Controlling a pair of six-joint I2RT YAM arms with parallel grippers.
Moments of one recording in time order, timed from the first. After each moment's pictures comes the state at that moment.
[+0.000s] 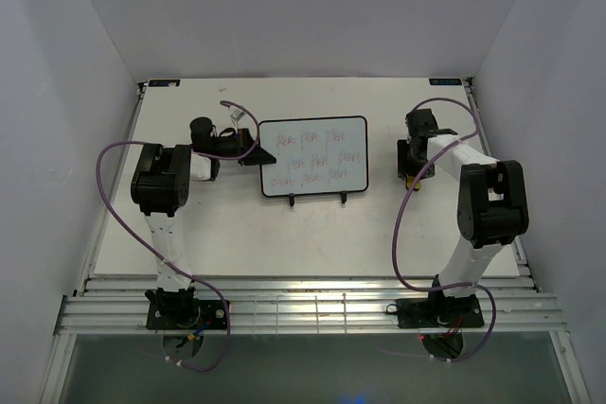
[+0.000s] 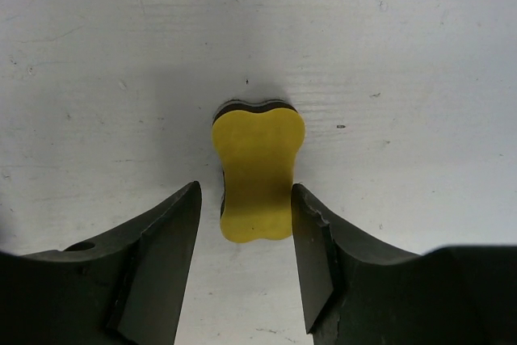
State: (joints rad) left arm -0.07 2.16 1.07 0.95 1.38 -0.72; right arm 0.14 1.78 1.17 -0.53 0.14 0.09
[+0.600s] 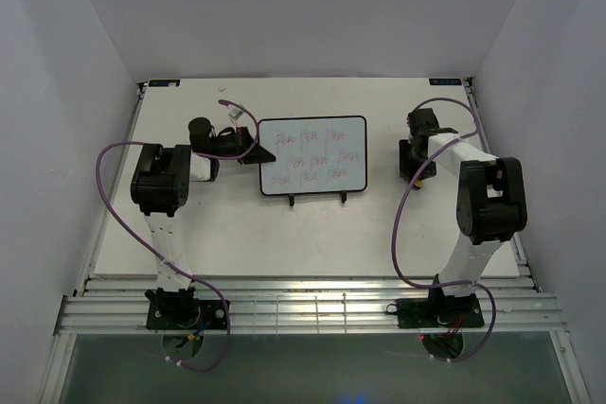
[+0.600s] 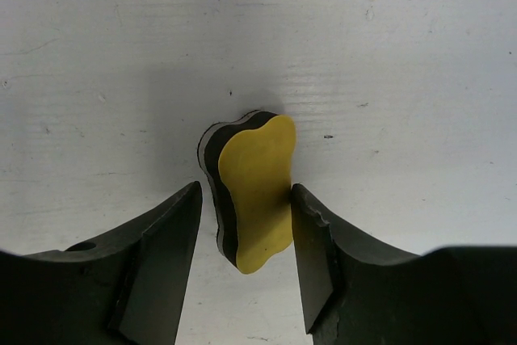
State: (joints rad) left arm -0.07 2.16 1.07 1.03 1.37 -0.78; right arm 0.13 1.82 1.19 -0.54 0.15 0.08
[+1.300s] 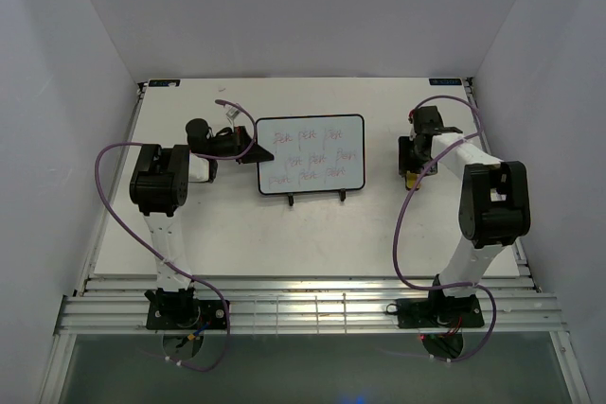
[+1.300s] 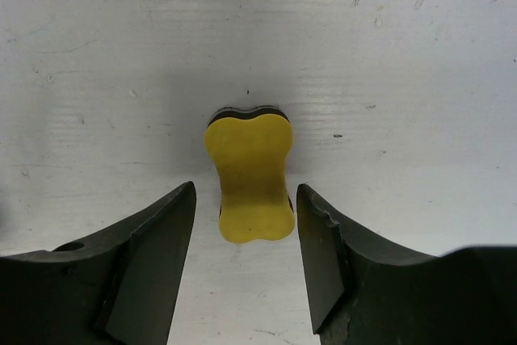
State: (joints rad) left arm -0.06 2.16 1.05 1.10 1.36 -0.84; right arm 0.12 1.78 1.19 -0.54 0.09 0.08
